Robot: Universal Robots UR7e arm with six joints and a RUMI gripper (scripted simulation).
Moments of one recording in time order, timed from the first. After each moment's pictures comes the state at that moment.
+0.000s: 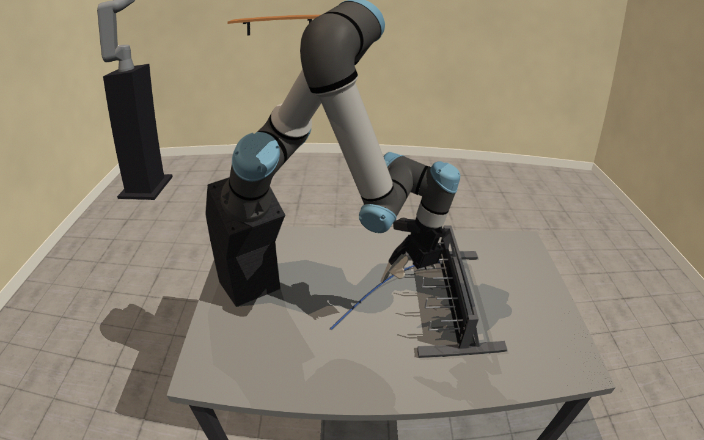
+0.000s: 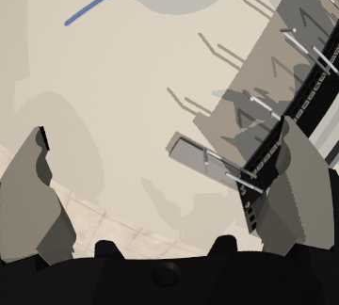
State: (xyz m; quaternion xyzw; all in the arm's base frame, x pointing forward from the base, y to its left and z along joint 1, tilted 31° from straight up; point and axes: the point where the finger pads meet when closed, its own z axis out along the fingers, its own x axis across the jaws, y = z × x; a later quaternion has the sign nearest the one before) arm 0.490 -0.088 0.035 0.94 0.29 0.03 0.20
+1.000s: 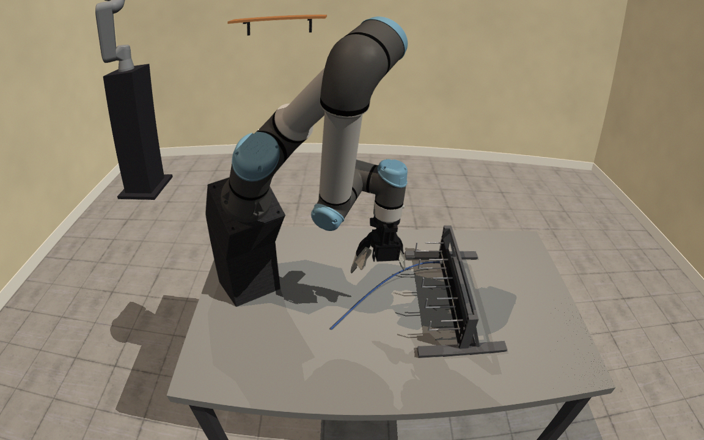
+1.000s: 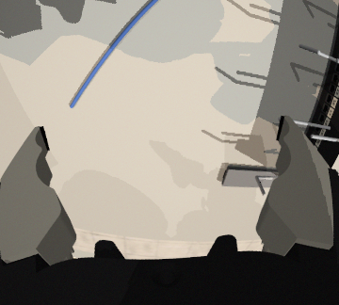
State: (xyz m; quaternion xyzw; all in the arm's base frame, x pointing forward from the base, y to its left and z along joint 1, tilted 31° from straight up) arm 0.437 -0.053 -0.048 0.96 0.12 0.13 0.20
